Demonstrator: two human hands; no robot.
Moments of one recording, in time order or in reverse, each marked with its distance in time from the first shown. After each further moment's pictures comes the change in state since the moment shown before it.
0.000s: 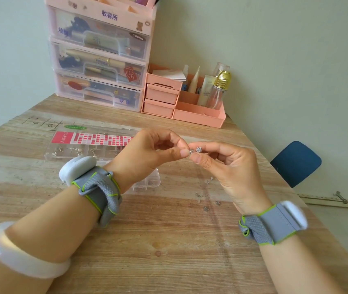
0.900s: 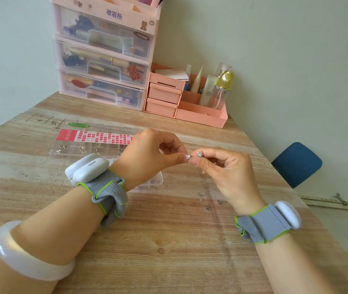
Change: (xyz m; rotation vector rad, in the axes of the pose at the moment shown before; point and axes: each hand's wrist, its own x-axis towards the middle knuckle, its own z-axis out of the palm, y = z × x) left_hand -0.002 0.003 0.000 0.397 0.093 0.008; right_hand 0.000 0.012 0.004 -0.132 0.031 -0.028
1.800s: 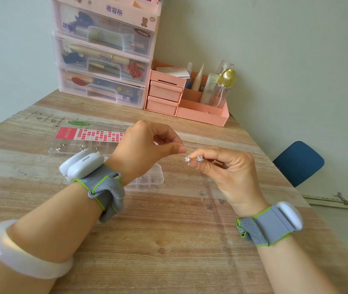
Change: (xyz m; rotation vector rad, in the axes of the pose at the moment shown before) left_hand 0.004 -0.005 -0.007 -0.014 0.090 -0.004; right_hand -0.004 -0.004 0.003 0.080 -0.043 -0.113
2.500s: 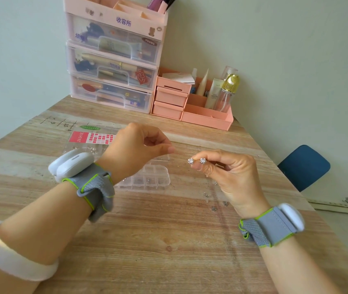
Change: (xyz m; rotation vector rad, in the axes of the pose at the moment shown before) left_hand -0.007 -0.005 -0.023 0.097 0.027 -0.089; right_hand 0.000 -0.006 0.004 0.069 -0.011 0.035
